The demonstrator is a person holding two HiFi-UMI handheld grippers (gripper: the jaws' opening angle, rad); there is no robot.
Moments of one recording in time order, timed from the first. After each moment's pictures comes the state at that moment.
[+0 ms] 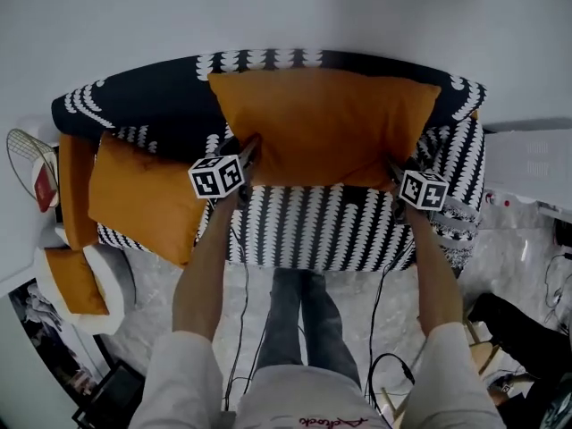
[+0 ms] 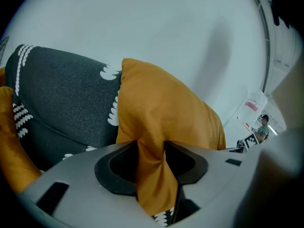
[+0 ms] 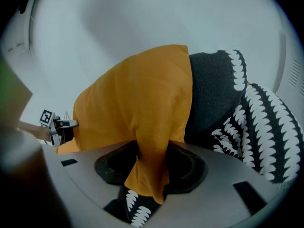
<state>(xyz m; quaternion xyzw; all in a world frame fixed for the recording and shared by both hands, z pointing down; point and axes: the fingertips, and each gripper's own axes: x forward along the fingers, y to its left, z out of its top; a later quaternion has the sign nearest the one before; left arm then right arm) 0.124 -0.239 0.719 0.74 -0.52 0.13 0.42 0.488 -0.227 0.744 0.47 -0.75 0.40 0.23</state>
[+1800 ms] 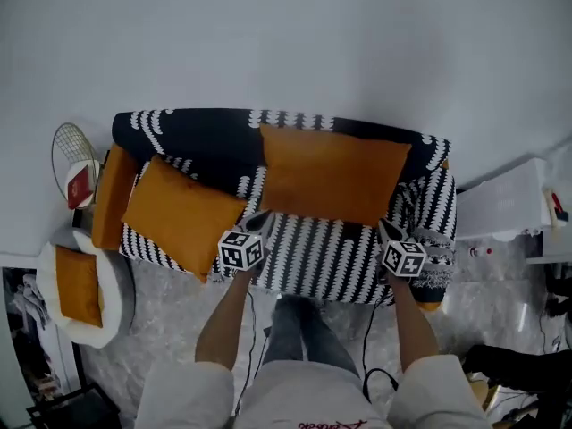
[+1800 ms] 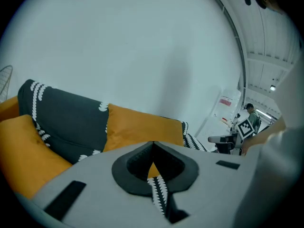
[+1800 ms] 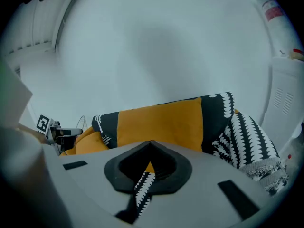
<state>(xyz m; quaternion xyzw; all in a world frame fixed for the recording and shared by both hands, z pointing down) 0.156 -0.064 0.572 0.79 -0.51 0.10 0.31 0.466 -0.096 0.589 0.48 -0.81 0.30 0.17</state>
